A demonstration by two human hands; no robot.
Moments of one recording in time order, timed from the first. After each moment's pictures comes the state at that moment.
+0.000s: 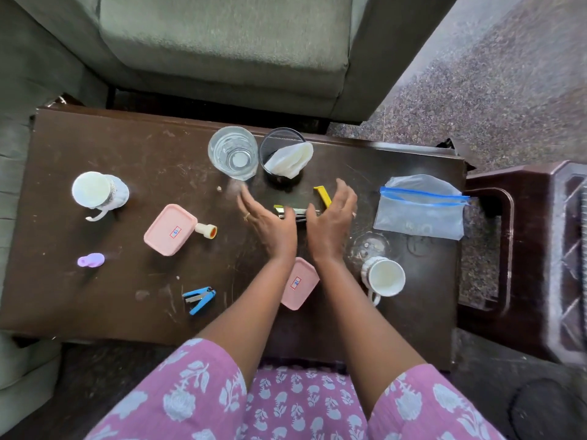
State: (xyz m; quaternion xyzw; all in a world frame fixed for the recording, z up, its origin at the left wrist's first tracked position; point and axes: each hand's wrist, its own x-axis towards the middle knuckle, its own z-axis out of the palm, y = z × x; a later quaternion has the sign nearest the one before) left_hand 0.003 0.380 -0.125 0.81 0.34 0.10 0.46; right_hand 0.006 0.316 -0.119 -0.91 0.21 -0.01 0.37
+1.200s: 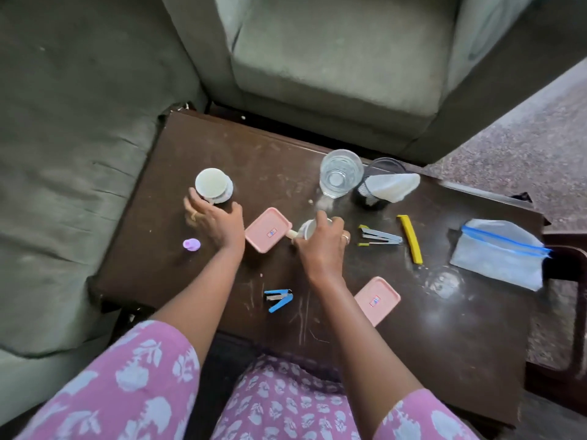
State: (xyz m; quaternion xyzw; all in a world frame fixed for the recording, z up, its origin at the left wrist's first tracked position) left_hand -0.016 0.637 -0.124 0.82 0.47 0.14 0.30; right_hand -0.024 0.479 -0.084 -0.93 0.12 0.18 0.29
